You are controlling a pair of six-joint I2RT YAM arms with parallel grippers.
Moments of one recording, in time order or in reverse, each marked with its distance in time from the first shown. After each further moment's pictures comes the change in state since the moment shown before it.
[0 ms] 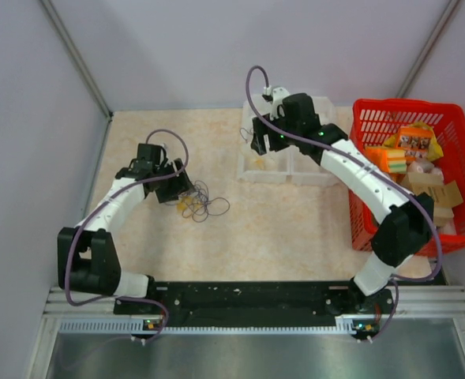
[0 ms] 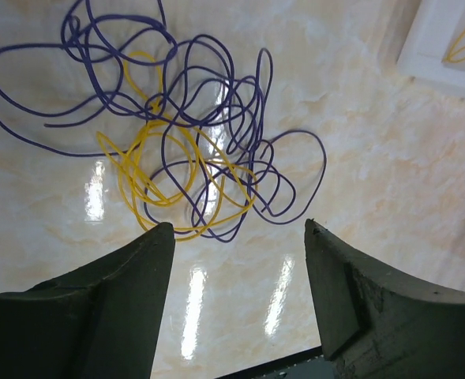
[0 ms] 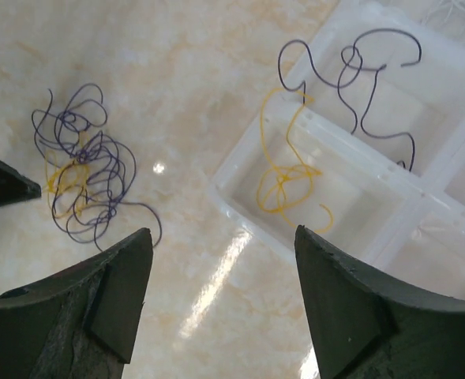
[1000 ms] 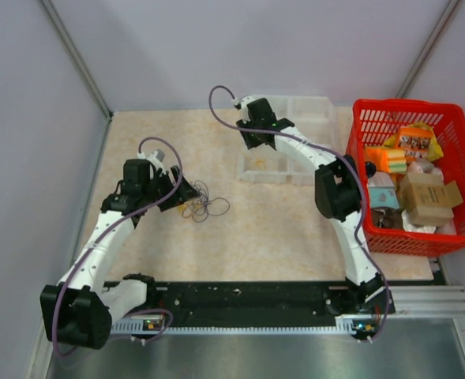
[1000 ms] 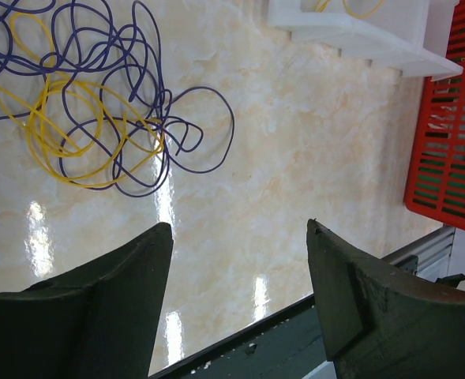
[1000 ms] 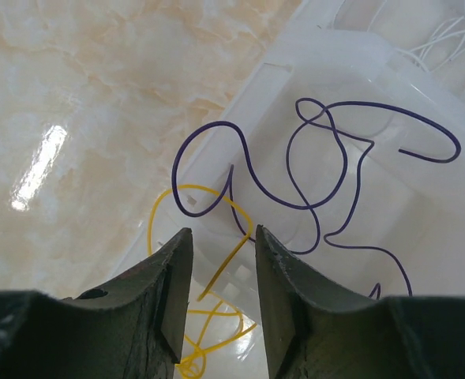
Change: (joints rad) left arm -0.029 -0.342 -0.187 0.072 0.161 -0.055; right arm 0.002 0.642 0.451 0.088 0.151 -0.190
